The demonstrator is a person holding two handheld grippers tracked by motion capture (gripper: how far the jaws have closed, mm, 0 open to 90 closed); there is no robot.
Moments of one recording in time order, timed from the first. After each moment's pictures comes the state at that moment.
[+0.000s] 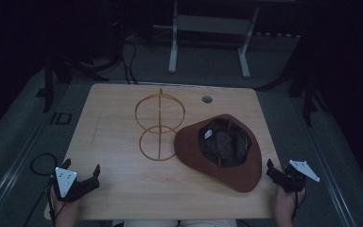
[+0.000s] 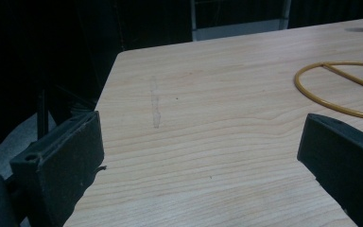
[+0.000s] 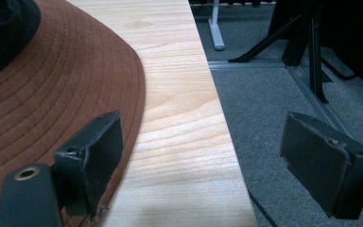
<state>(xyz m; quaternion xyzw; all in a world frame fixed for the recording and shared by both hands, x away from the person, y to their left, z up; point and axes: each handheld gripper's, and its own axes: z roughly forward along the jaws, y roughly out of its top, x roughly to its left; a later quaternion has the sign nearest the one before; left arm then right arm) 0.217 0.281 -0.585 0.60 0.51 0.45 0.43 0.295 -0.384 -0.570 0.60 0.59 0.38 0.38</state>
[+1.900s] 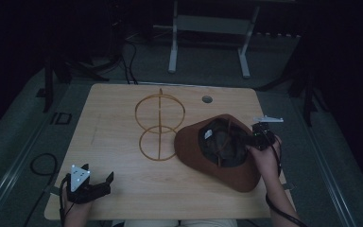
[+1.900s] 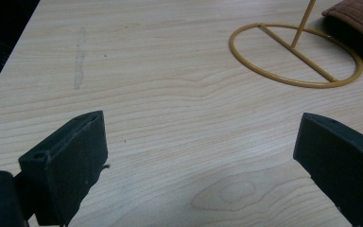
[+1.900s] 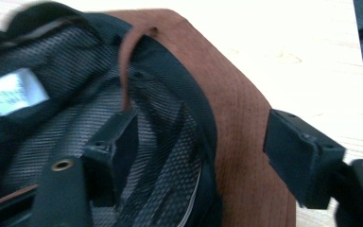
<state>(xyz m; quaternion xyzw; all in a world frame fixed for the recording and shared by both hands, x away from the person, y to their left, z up) 0.215 0.250 -0.573 0.66 0.53 0.32 0.42 0.411 -0.296 -0.498 0.53 0.74 0.33 0.23</state>
